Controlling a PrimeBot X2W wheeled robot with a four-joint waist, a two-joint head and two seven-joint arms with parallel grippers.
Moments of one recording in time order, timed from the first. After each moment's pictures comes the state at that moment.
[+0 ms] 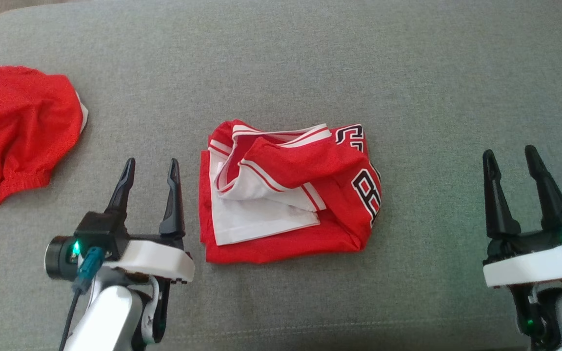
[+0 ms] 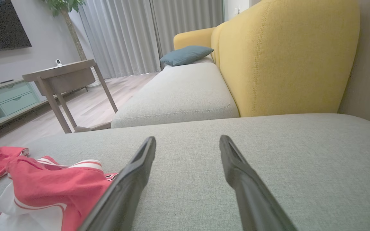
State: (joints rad) left arm -0.17 0.24 -0.43 0.07 -0.34 0.30 -0.25; right arm -0.01 -0.17 0.02 -0.11 0.31 0.12 -0.06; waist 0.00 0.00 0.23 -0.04
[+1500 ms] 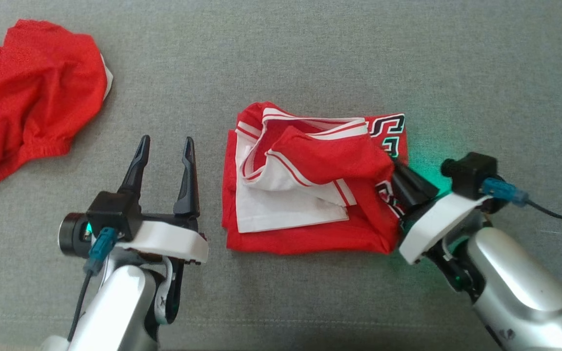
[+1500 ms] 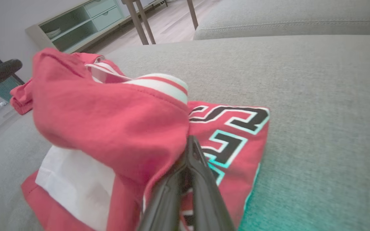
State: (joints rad) left arm -0.24 0.21 -0.46 0.09 -0.34 0.29 -0.25; right arm -0.41 -0.33 0.60 0.33 0.56 0.12 -0.04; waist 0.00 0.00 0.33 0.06
